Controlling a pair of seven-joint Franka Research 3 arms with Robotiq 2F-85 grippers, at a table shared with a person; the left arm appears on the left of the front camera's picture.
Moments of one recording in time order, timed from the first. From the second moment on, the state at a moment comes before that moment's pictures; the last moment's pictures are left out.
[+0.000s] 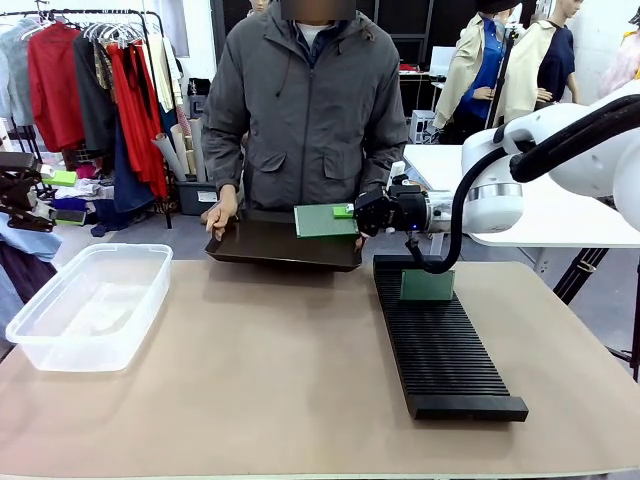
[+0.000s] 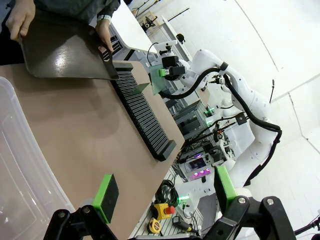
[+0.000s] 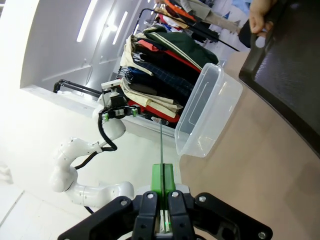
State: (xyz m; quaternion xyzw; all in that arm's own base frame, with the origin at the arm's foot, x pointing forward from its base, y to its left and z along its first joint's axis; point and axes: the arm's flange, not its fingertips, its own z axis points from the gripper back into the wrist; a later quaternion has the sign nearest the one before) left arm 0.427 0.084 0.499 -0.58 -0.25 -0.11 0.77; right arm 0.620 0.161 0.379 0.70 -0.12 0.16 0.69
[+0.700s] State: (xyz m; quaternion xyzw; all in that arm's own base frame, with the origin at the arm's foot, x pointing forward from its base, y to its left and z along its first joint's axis) left arm 0.427 0.084 0.499 -0.58 -0.25 -0.11 0.77; right arm 0.571 0.096 0.405 0.70 -0.17 0.17 0.67
